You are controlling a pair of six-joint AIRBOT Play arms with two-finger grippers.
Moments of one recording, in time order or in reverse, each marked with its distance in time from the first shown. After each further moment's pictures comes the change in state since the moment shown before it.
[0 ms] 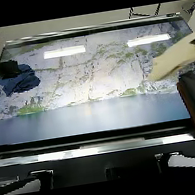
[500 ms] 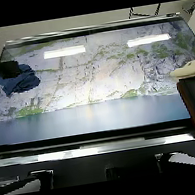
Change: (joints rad) left arm -0.002 0.000 0.000 -0.010 0.001 0.021; right arm -0.369 0.061 0.069 -0.031 0.048 0.204
